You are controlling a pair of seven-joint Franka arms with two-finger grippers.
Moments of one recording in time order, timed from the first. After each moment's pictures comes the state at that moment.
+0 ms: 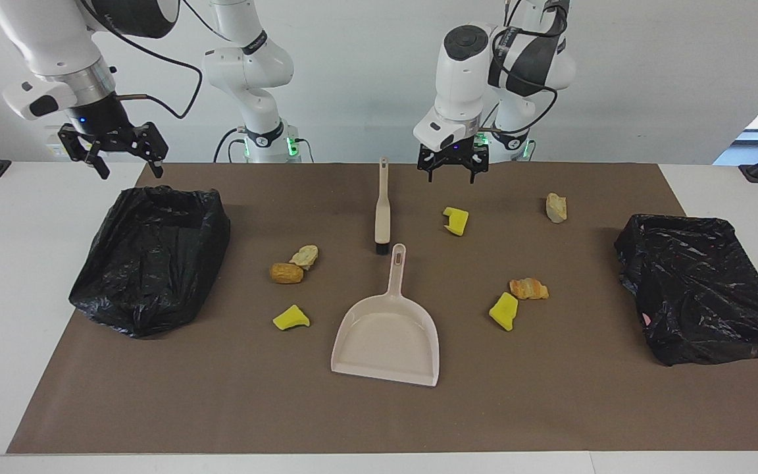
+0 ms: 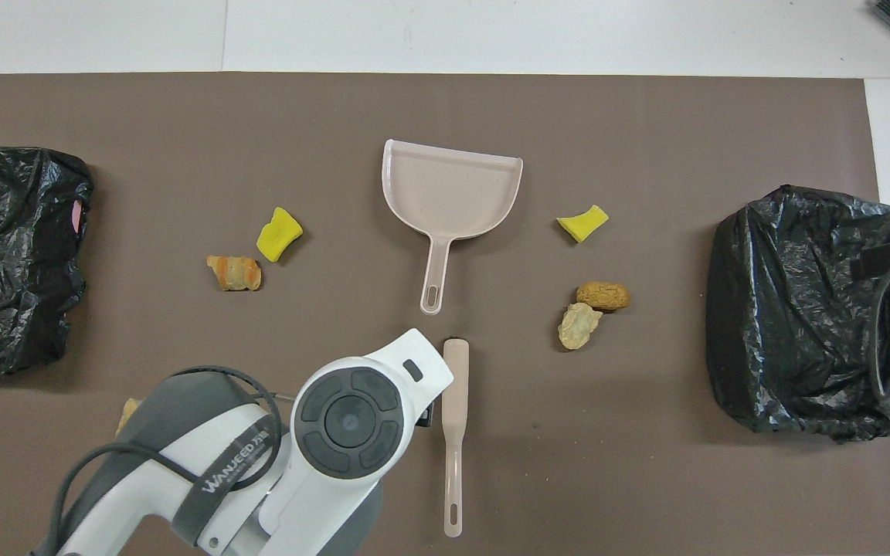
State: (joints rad) left arm -0.06 -0.09 -0.70 -2.09 -0.02 1.95 -0.56; right arm 0.04 -0.06 -0.13 -1.63 -0.02 1.59 -0.10
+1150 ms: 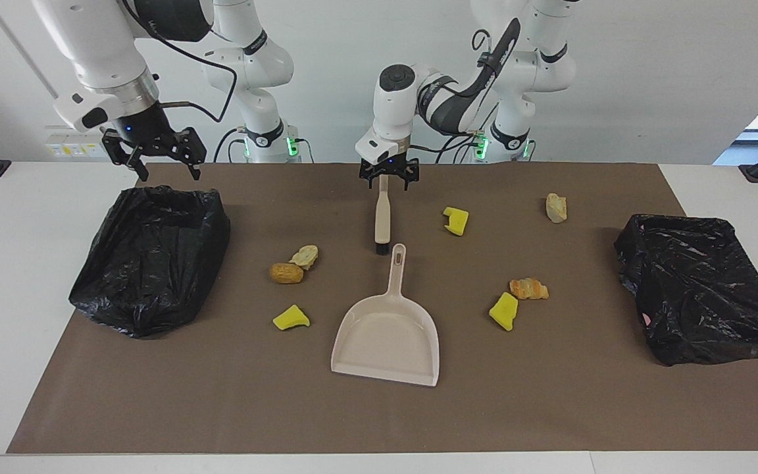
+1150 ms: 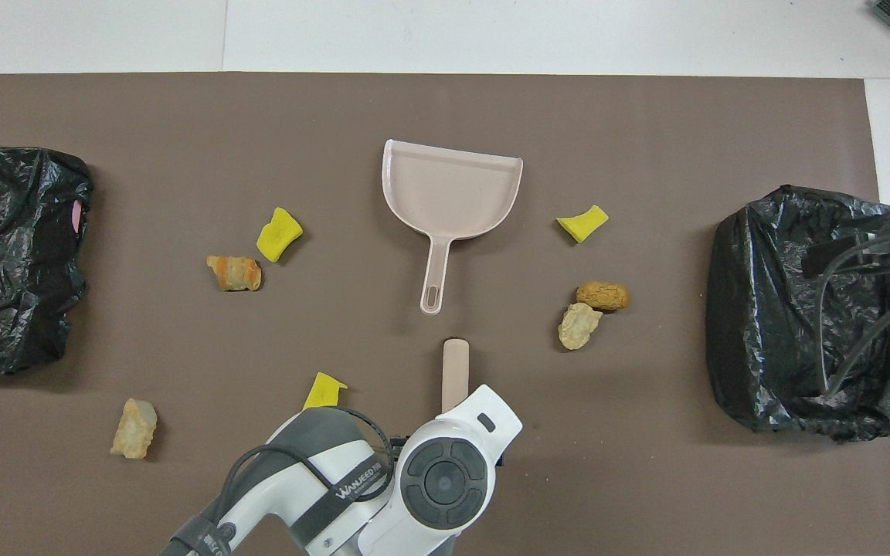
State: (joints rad) left arm -0.10 0.07 -0.85 -2.18 -0.02 2.21 -0.82; right arm 0.09 -0.02 -0.10 -1.63 -0.02 1.59 -0.02
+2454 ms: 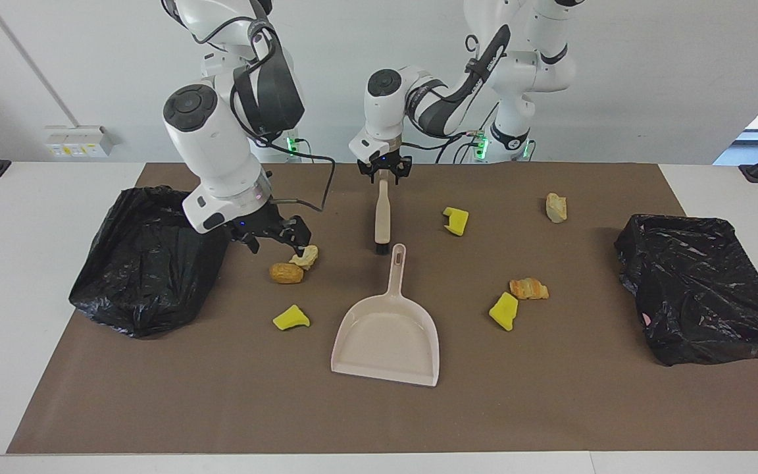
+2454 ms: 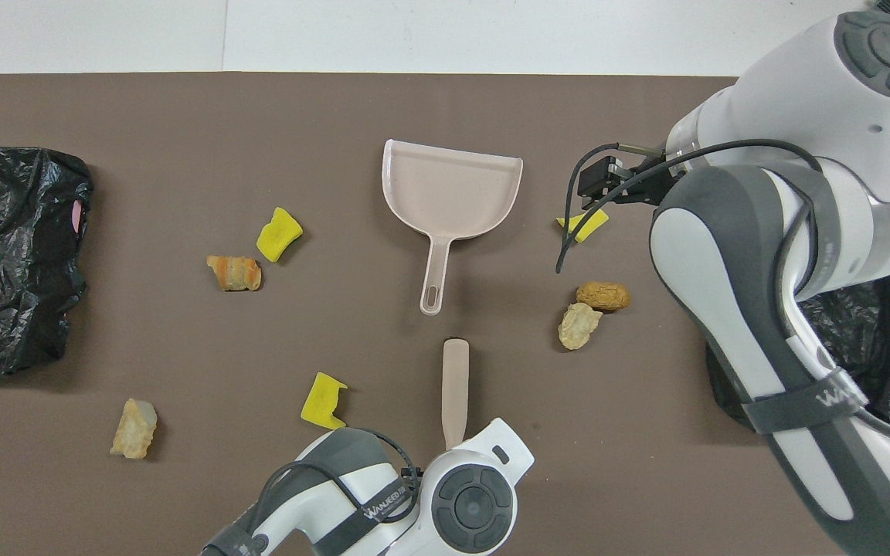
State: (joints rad) left arm -0.10 0.09 -0.92 -2.21 -0.02 2.17 -0.85; right arm 0.24 0.30 -0.02 -1.47 0.17 1.80 0.42
